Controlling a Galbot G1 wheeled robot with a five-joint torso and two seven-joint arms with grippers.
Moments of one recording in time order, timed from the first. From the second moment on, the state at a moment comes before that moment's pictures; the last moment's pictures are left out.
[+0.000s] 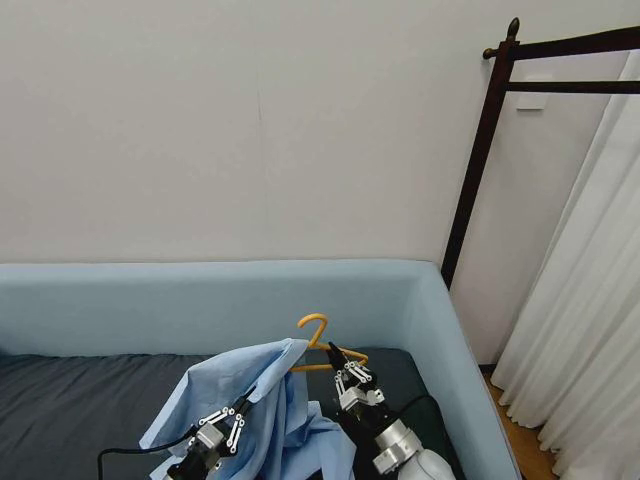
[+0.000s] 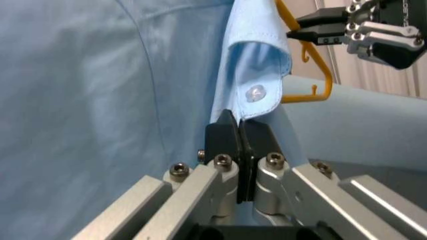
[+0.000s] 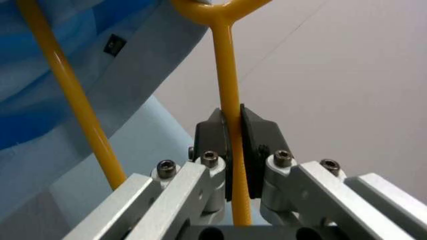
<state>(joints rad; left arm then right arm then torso) 1.37 -1.12 -0.44 -1.69 -0.12 -0.57 0.31 -0.96 1.14 -0.07 1.56 -0.52 0.35 0.33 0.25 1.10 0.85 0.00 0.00</state>
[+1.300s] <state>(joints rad) 1.40 -1.12 -0.41 -1.65 -0.02 -0.69 0.23 -0.97 1.14 -0.09 1.61 -0.50 0.20 0.32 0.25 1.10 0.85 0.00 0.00</state>
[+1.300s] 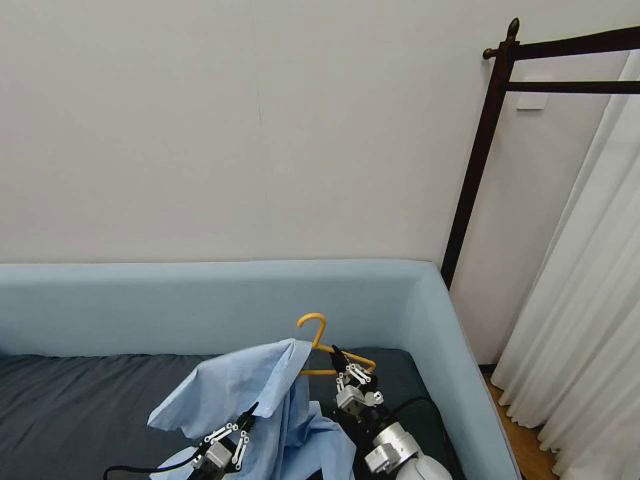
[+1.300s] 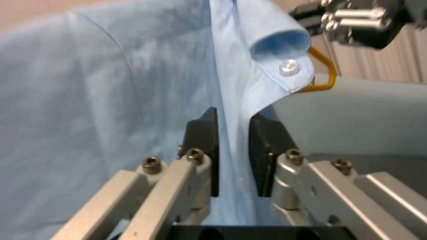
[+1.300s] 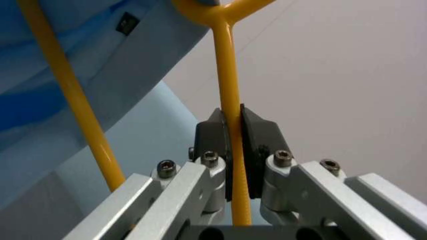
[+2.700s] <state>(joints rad) 0.62 -0.61 0.09 -1.39 -0.79 -0.39 0.97 -0.92 1.19 -0.07 1.49 -0.66 0.31 0.38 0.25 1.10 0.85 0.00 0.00</state>
